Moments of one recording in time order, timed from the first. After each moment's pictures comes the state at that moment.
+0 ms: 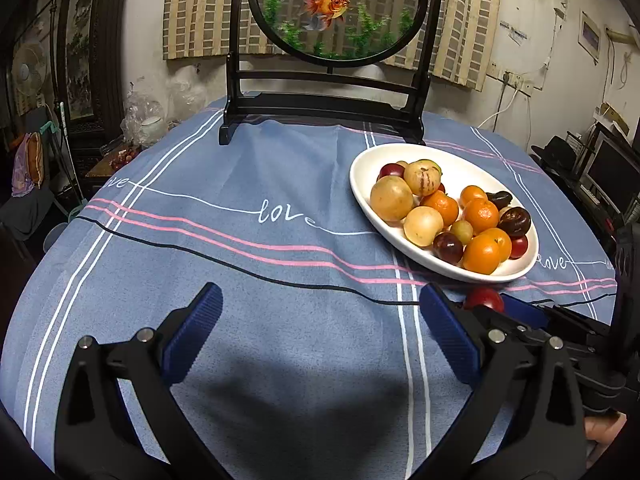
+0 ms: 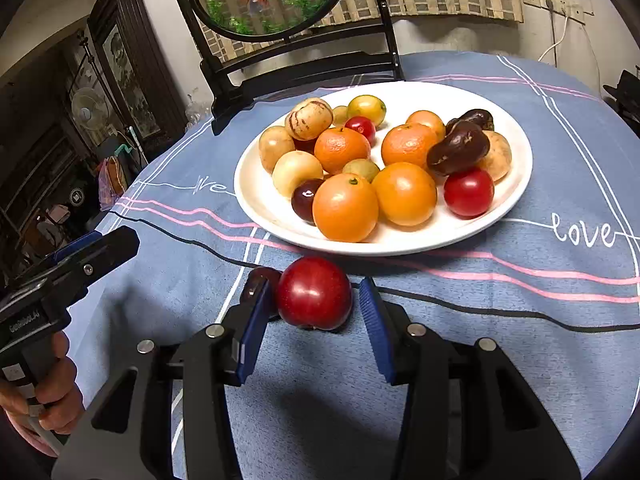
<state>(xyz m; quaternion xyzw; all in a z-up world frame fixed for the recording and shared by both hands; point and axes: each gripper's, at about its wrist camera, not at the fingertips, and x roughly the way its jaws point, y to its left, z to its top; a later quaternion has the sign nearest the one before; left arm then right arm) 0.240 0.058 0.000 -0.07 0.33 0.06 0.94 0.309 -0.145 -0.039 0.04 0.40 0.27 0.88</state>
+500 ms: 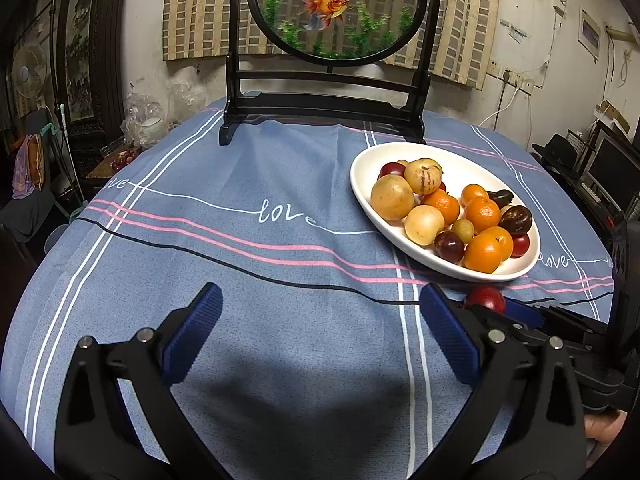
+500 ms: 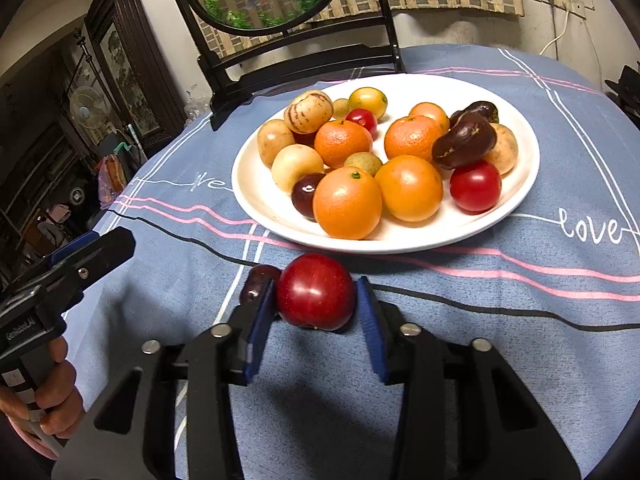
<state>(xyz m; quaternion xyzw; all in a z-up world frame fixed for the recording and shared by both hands) 0.240 0.057 -0.001 -0.07 0.33 0.06 0.94 0.311 -0.143 -0.042 0.04 0.41 0.27 0.87</state>
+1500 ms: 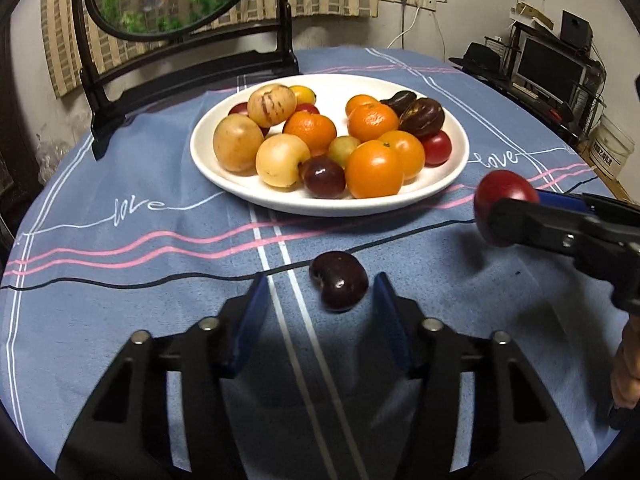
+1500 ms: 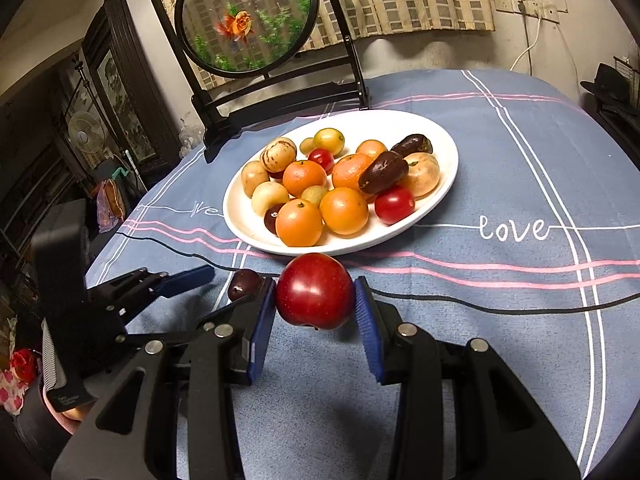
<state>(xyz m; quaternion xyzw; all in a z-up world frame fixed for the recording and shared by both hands) 0.272 -0.027 -0.047 0.05 0.40 -0.09 0.91 0.288 -0.198 -0.012 0.07 0.38 0.25 0.89</state>
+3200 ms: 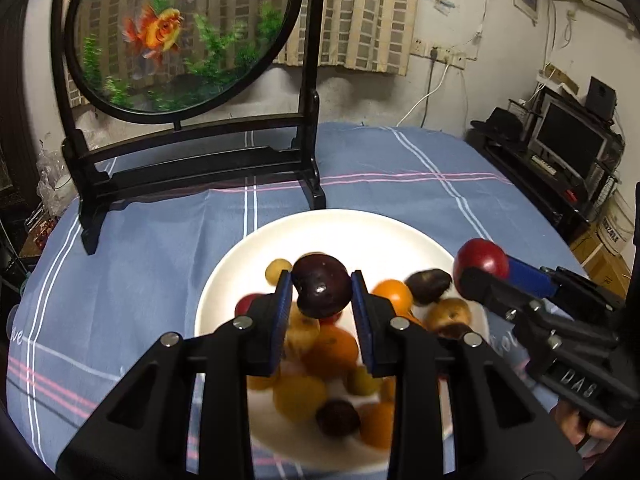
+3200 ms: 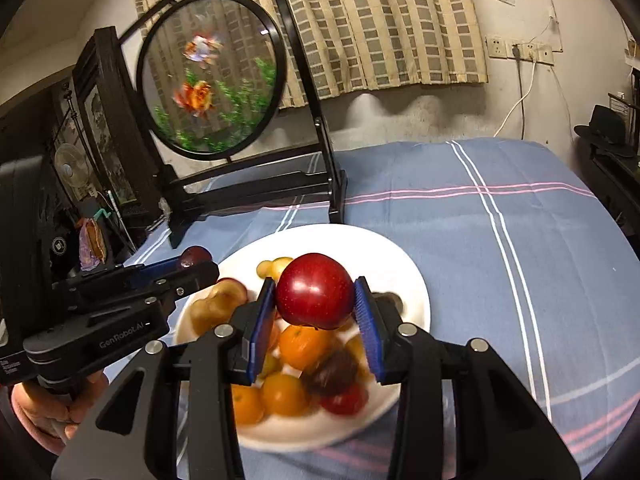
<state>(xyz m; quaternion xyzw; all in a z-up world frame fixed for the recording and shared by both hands) 0.410 -0.028 0.039 -0.01 0.35 -0.07 0.94 0.411 -0.199 0.031 0.06 0.31 0.22 0.92</state>
